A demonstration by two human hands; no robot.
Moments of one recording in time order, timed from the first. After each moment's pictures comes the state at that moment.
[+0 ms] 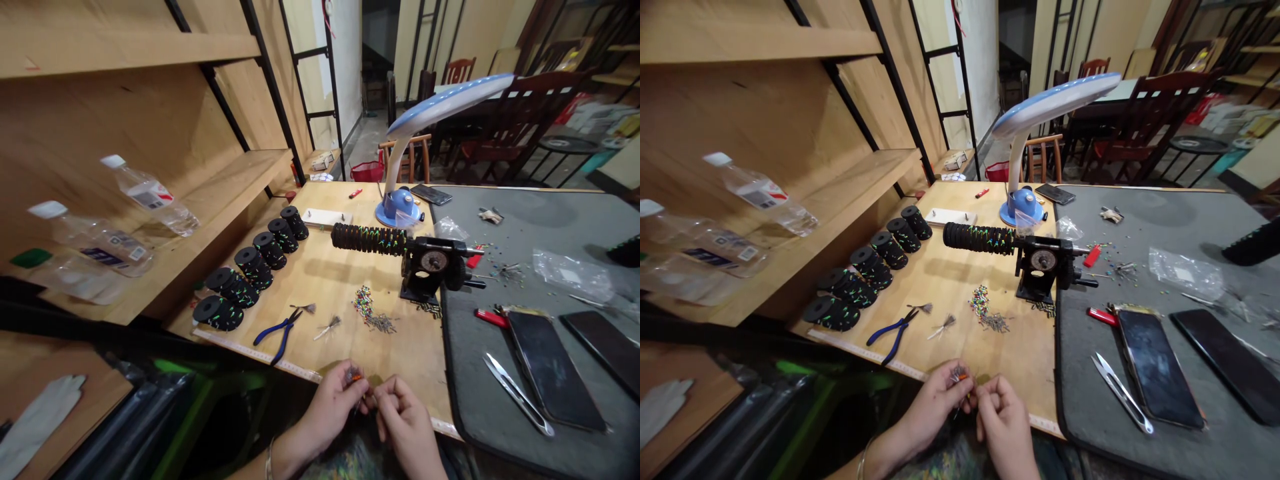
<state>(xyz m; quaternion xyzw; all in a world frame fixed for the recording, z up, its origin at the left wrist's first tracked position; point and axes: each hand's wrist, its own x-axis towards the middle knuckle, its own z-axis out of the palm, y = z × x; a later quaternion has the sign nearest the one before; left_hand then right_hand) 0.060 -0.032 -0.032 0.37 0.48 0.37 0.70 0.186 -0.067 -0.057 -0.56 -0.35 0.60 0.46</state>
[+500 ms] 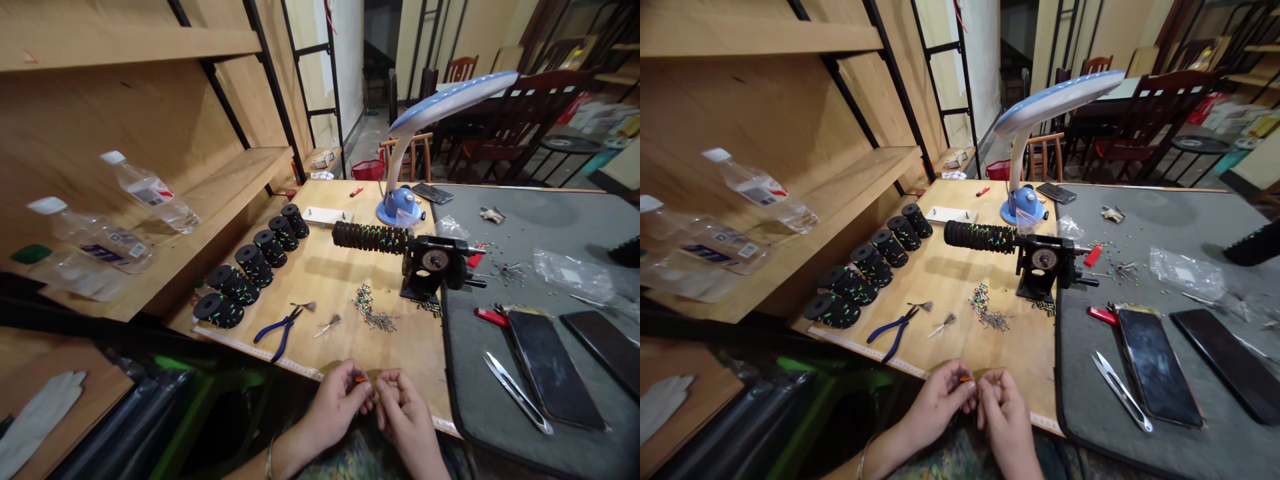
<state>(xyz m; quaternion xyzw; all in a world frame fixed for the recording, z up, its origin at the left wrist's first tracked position) 0.060 -0.033 -0.026 0.45 0.49 0.34 0.67 0.191 -0.063 -0.051 -0.53 -0.35 0.61 0.47</state>
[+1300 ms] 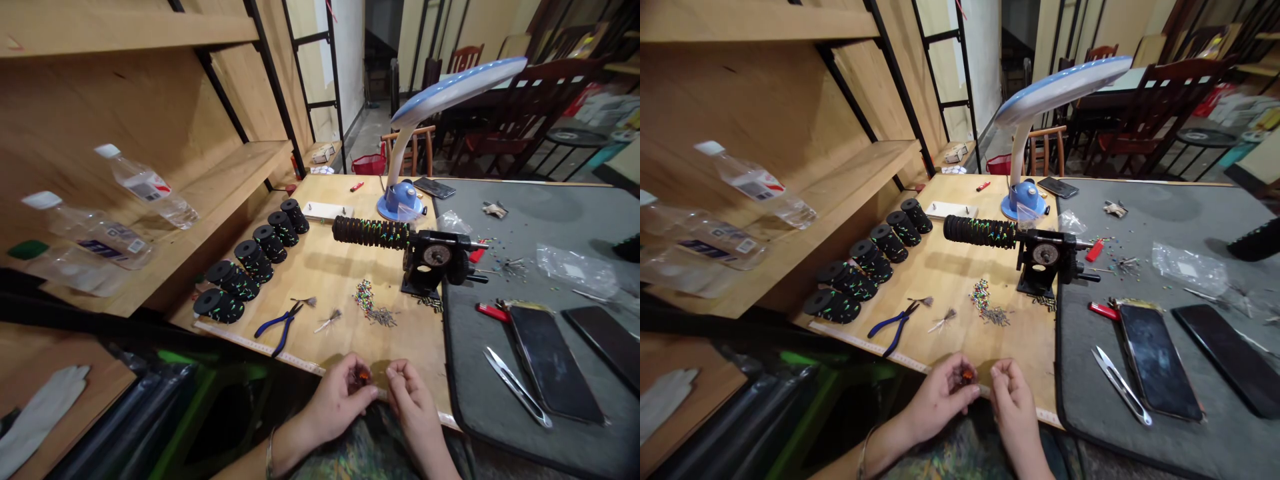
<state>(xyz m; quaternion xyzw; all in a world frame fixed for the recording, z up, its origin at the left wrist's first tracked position) 0.055 -0.034 -0.025 0.49 0.49 0.29 0.66 0.198 -0.055 -0.047 -0.53 -0.27 0.62 0.51</state>
